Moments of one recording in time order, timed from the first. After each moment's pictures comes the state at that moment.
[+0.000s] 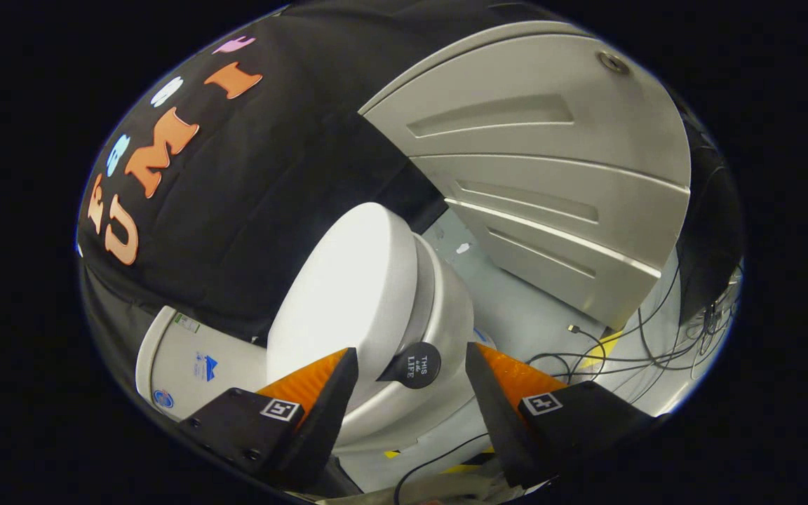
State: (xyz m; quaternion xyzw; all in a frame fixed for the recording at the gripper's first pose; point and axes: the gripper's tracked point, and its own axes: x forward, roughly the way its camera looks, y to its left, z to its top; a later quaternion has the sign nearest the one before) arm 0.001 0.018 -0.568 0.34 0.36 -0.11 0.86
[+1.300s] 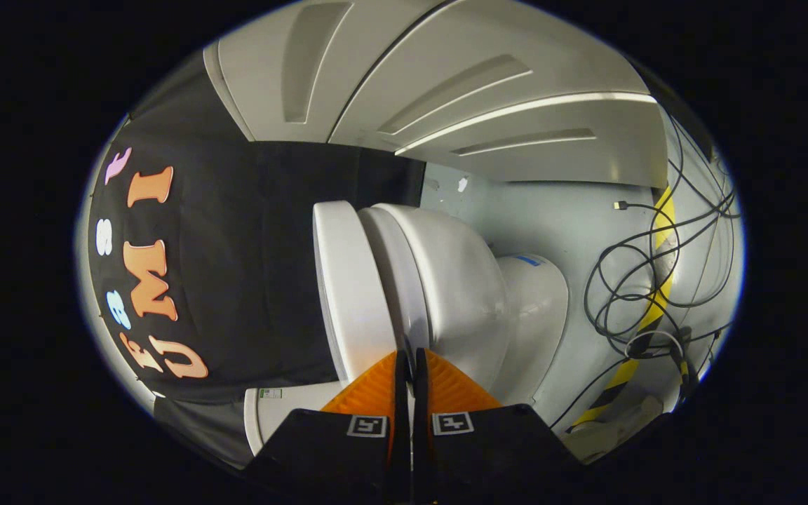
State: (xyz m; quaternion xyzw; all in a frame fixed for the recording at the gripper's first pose) arm 0.023 0.045 -0.591 0.60 0.33 -0.09 0.72
